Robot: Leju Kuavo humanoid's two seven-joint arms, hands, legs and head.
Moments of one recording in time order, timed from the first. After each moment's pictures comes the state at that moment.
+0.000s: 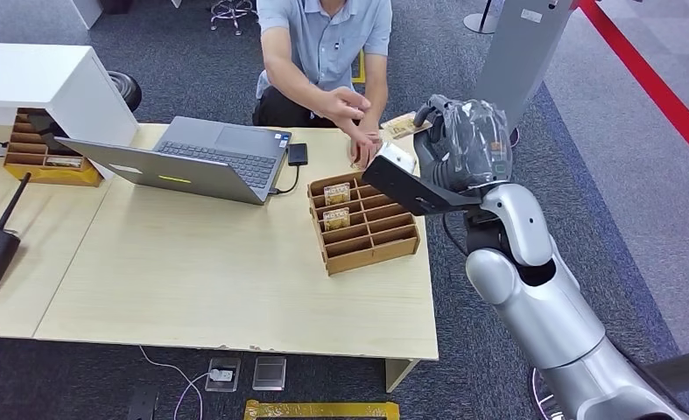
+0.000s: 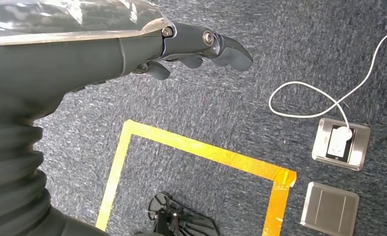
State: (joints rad) left arm -0.14 -0.08 1.54 -0.11 -1.20 0.26 -0.33; right arm -0.79 -0.12 0.72 -1.38 0.86 -0.15 0.27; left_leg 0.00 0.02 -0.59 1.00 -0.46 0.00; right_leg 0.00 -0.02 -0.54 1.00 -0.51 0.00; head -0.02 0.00
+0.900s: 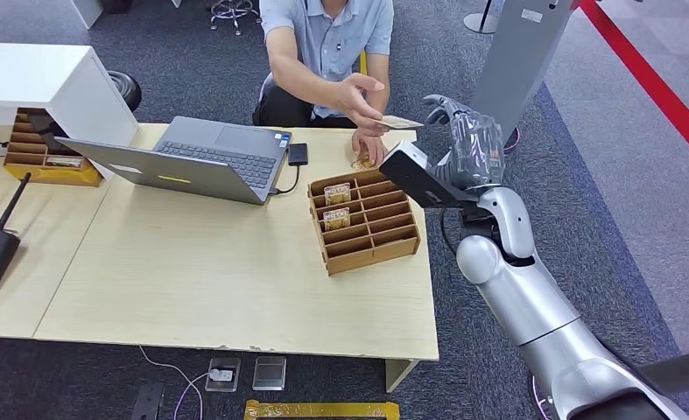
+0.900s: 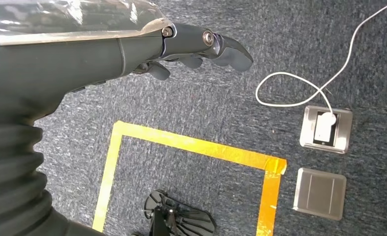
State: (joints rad) left arm -0.15 -0.08 1.54 -0.11 -1.25 0.23 -0.37; right arm -0.83 -0.06 0.69 -1.02 0.71 -0.35 0.07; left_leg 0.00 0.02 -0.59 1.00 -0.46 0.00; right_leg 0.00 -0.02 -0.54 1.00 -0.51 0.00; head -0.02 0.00
